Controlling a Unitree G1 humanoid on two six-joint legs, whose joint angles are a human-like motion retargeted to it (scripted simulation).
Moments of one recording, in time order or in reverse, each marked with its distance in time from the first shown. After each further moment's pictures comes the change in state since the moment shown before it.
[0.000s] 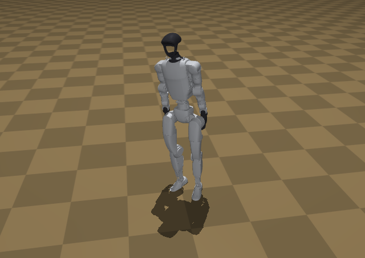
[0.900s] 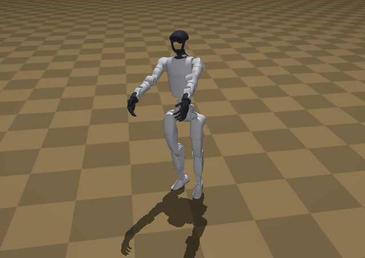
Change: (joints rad) left arm -1.255 0.421 -0.213 -0.094 0.064 0.084 0.074; right arm -1.101 -0.068 -0.103 -0.232 0.538 0.074 0.287; waist 0.010 -0.024 -0.201; left_leg -0.035 -0.009 -0.056 0.006 0.007 0.006; right_leg -0.011 0.001 -0.060 -0.001 -0.009 -0.005
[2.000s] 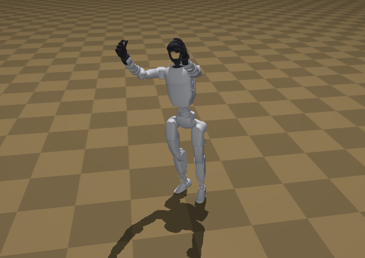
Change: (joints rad) left arm -0.510 0.281 -0.216 -0.376 -0.276 -0.346 0.175; right arm -0.603 -0.503 0.528 -0.377 0.403 -0.386 -0.257; waist 0.110 0.037 -0.191; left_leg -0.142 0.022 0.028 0.000 -0.028 -0.021; right_leg -0.143 0.012 0.030 -0.003 -0.026 0.005
